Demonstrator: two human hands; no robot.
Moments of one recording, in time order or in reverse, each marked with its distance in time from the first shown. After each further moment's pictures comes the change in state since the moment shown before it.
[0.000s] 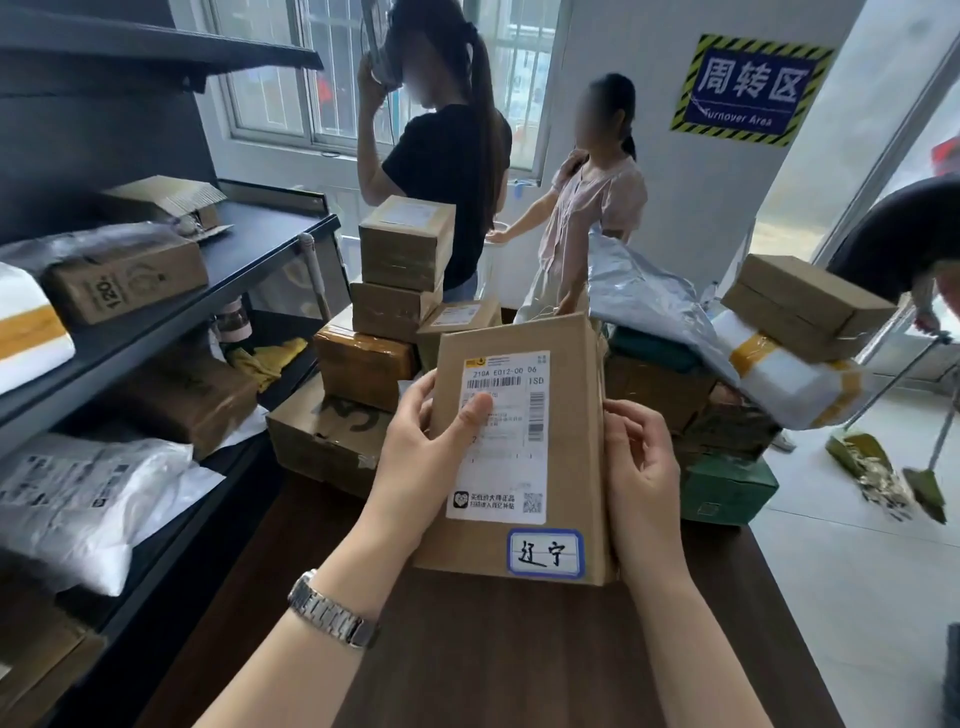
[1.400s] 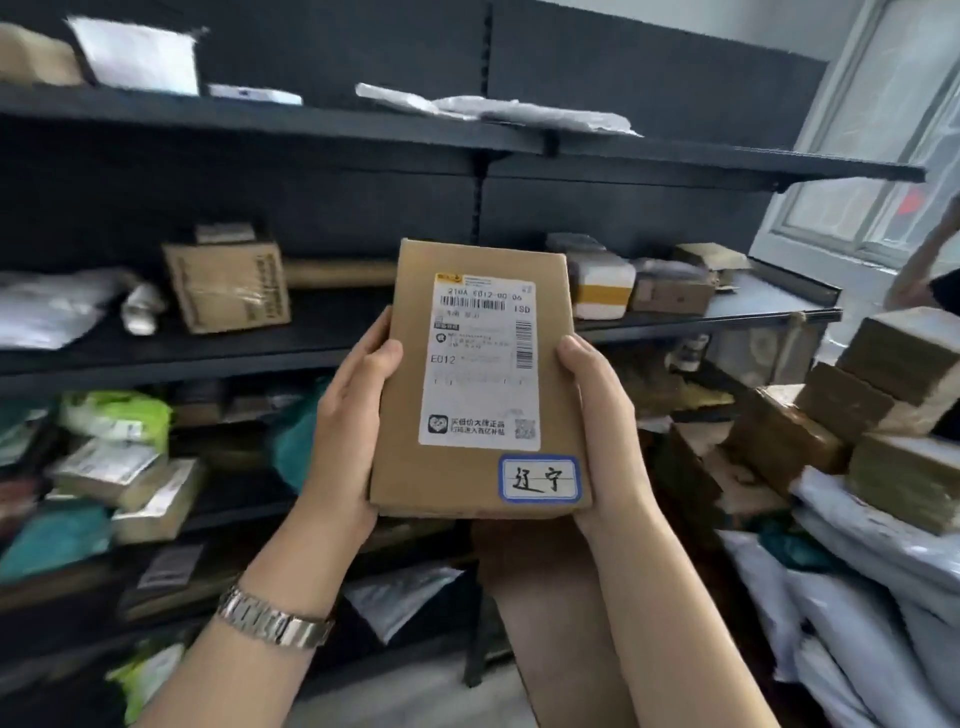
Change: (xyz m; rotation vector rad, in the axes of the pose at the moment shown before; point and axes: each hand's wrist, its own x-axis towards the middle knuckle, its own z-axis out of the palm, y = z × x) left_hand -0.361 0.098 -0.095 -0.082 1.092 0.408; right_hand -0.216 -0.156 0.100 0.595 -1.310 0.369
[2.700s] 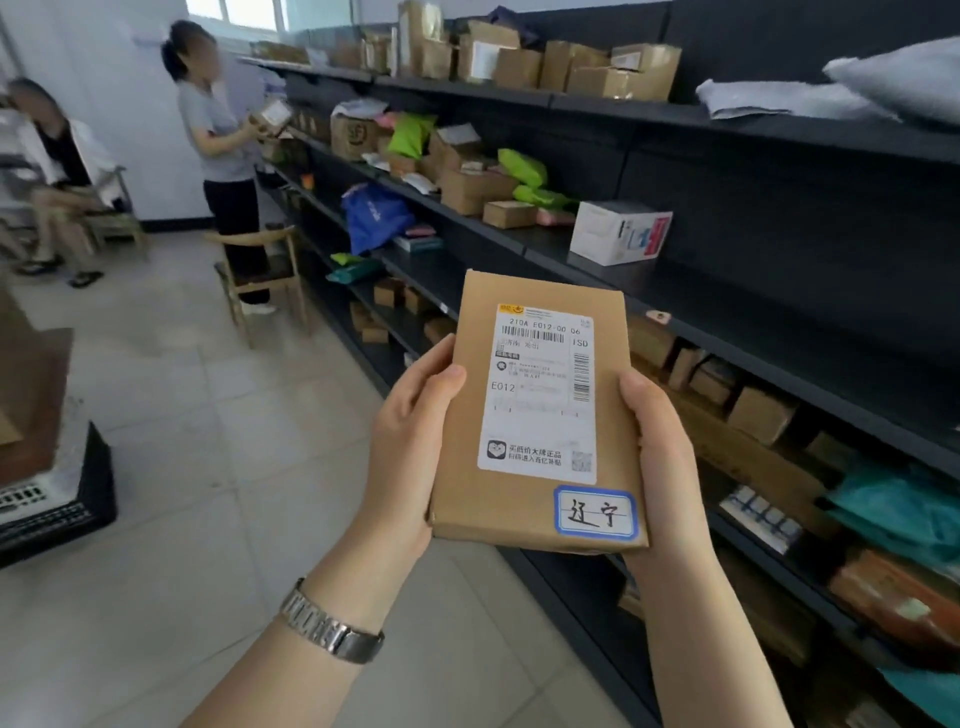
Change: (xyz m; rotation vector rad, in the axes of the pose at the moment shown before) left_hand -0.385 0.364 -0.759 0.212 1.194 0.379; right_hand -0.447 0.299 0.792 -0.003 -1.048 0.422
